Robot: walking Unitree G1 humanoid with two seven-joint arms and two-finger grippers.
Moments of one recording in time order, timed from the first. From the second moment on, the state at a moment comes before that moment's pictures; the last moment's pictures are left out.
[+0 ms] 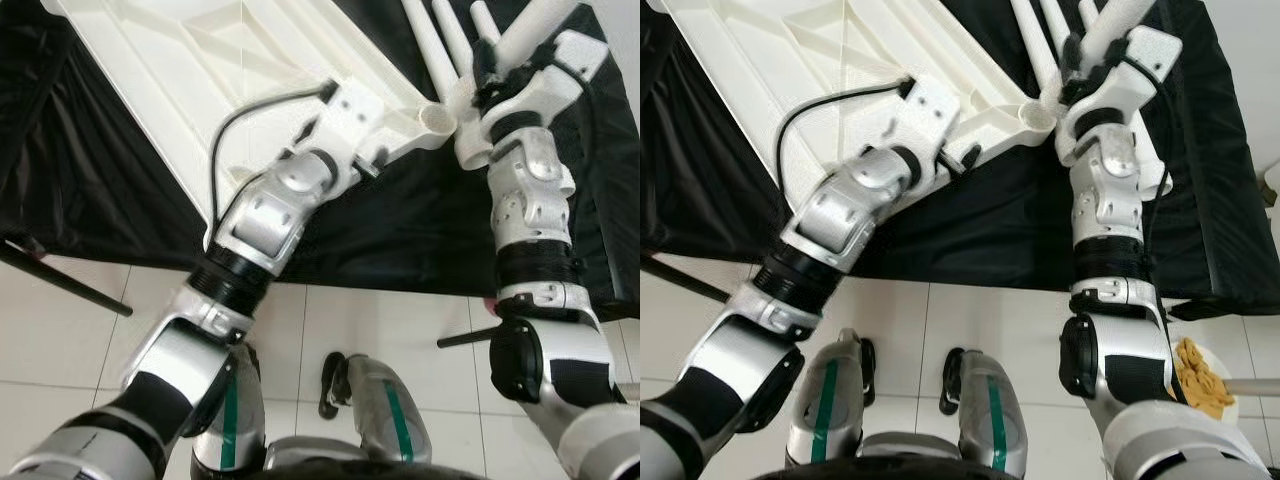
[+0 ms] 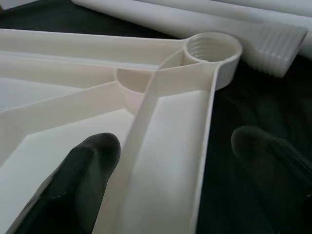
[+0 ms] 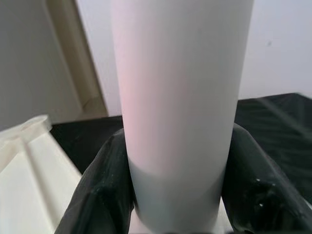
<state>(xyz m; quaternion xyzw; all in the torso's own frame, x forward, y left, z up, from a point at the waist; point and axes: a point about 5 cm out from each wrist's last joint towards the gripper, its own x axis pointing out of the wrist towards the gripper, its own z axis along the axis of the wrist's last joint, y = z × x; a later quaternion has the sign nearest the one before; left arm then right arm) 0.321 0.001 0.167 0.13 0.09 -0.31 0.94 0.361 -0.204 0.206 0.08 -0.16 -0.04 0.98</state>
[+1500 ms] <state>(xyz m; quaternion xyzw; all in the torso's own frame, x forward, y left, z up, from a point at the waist) 0.315 0.041 0.143 0.29 0.16 -0.42 0.84 0.354 -0.220 0.211 0.07 -0.17 -0.06 0.98</state>
